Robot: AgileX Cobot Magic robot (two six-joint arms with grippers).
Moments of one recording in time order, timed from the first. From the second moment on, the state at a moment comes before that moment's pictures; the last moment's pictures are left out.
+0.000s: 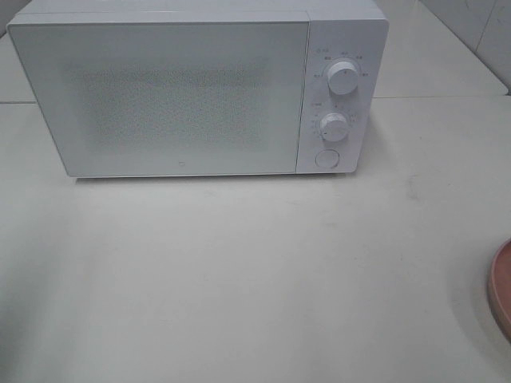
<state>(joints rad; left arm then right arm) -0.05 0.77 -0.70 -0.12 1.15 0.04 0.04 0.00 -0.50 -0.10 1.00 0.16</state>
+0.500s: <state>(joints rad) -0.05 0.36 -0.53 -0.10 1.06 0.04 0.04 0.00 -0.50 -0.10 1.00 0.16</state>
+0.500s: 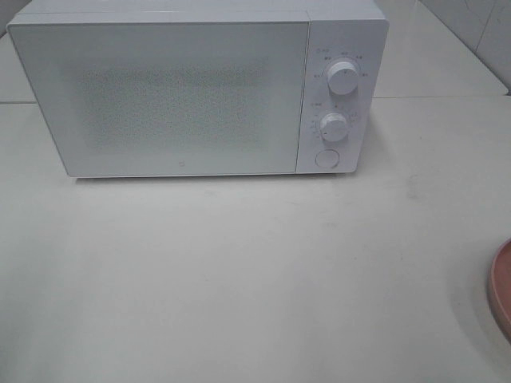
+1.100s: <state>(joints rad) -0.05 0.04 -0.52 -0.10 1.07 0.04 0.04 0.00 -0.50 -0.10 1.00 0.16</state>
